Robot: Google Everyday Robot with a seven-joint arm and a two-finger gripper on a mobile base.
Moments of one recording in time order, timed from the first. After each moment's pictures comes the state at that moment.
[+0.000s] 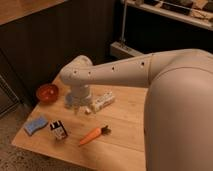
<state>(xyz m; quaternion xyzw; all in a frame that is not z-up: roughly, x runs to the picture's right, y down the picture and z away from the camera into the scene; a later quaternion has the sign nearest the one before) -0.108 0.103 0.703 -0.26 0.23 0.64 0.68</state>
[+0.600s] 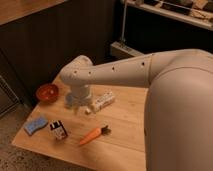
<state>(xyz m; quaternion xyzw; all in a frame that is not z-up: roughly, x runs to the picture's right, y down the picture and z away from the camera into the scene) -0.112 0.101 0.705 -0.27 0.22 0.64 0.68</state>
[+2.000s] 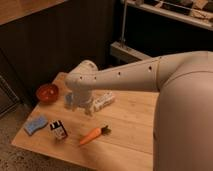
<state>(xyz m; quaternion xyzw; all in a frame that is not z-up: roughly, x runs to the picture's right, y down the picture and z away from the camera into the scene) -0.121 0.102 0.713 -0.24 0.20 0.77 0.55</state>
